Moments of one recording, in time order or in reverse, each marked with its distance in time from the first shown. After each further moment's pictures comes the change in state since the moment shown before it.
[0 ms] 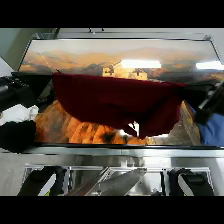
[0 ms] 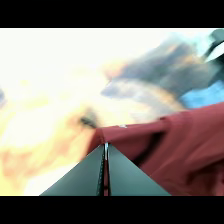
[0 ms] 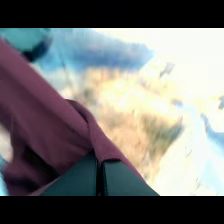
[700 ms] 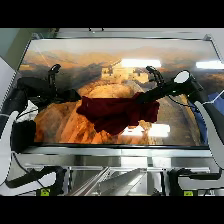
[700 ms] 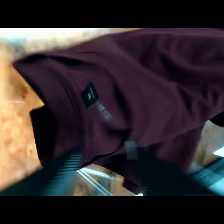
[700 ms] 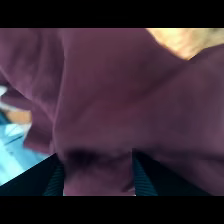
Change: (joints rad) left arm 0.124 -0.635 -0.179 -0.090 -0.029 0.238; right arm 0.108 -0.801 -0.013 0.027 -0.073 -0.023
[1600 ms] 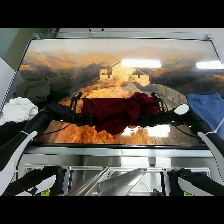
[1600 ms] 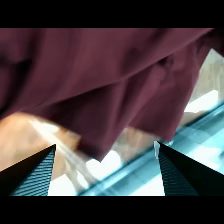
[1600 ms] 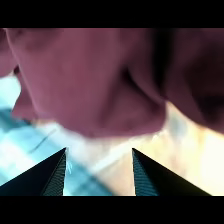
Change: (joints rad) left arm -0.278 0.107 -0.436 -0.128 -0.231 0.000; right arm 0.056 0.272 -0.612 0.159 -0.299 -0.009
